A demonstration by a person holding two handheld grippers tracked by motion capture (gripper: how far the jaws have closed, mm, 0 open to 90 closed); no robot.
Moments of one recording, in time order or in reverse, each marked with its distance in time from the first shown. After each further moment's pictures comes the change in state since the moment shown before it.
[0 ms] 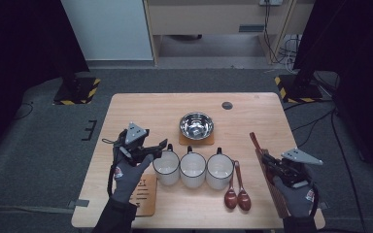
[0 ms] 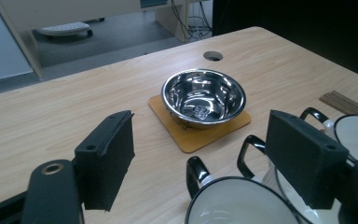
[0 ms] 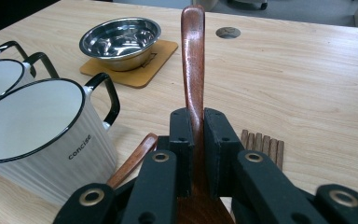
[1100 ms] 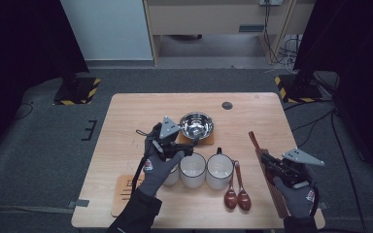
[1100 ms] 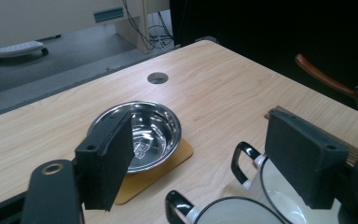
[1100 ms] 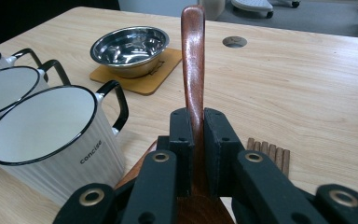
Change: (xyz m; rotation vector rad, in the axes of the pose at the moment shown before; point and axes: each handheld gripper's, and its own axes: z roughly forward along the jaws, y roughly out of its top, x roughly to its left) left arm -0.064 0.035 0.043 -0.022 -0.139 0.077; right arm 0.002 0.002 -0.003 -0.029 0.028 -0.008
